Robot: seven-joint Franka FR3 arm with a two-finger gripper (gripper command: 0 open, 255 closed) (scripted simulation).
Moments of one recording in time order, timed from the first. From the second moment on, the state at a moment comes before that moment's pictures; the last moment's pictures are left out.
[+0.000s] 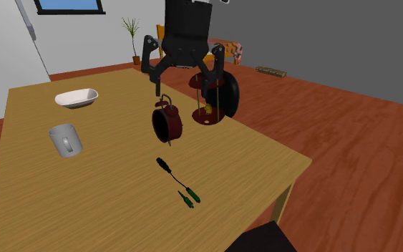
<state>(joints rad) -0.02 -0.66 -0.04 -2.31 0.10 1.68 0.06</state>
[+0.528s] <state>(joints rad) -0.03 -0.42 -0.02 -2.27 0.11 1.93 0.11</state>
